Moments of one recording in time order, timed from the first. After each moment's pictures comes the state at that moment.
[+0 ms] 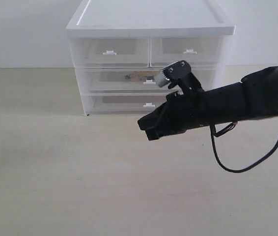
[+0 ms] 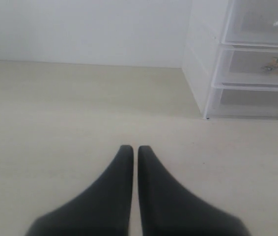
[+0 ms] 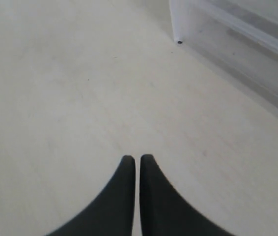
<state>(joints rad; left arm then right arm) 0.03 0.00 0.00 -0.12 0.31 0.06 0.39 1.87 -0.93 1.74 0.65 -1.96</state>
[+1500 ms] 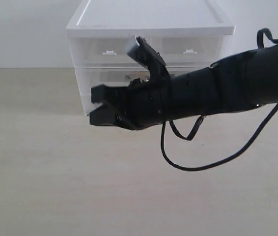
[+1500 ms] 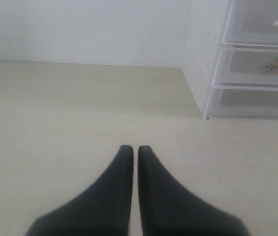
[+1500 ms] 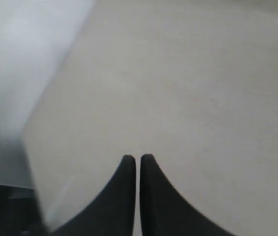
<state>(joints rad) 0.03 0.00 0.00 -0.12 0.31 0.06 0.61 1.76 -0.99 1.74 0.64 -1.23</state>
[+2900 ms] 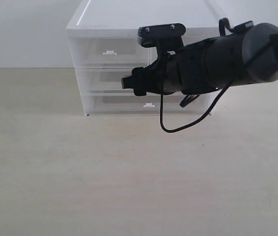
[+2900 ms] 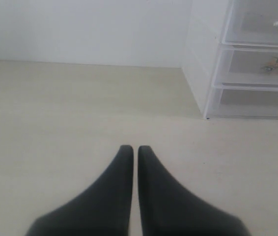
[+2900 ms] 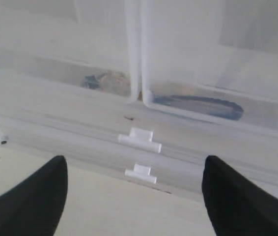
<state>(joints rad) 0.03 0.00 0.00 -0.12 0.31 0.06 0.65 1.90 -1.21 1.74 -0.26 -1.51</state>
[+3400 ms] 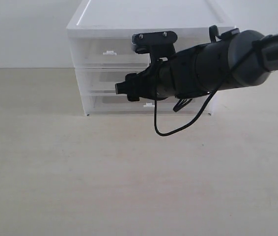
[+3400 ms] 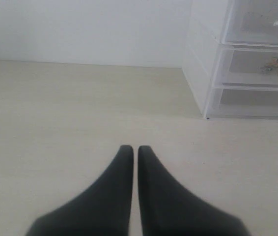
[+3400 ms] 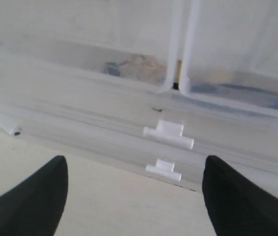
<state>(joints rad) 0.03 0.00 0.00 -0.12 0.31 0.06 0.65 1.96 -1.25 1.74 -0.20 -1.49</state>
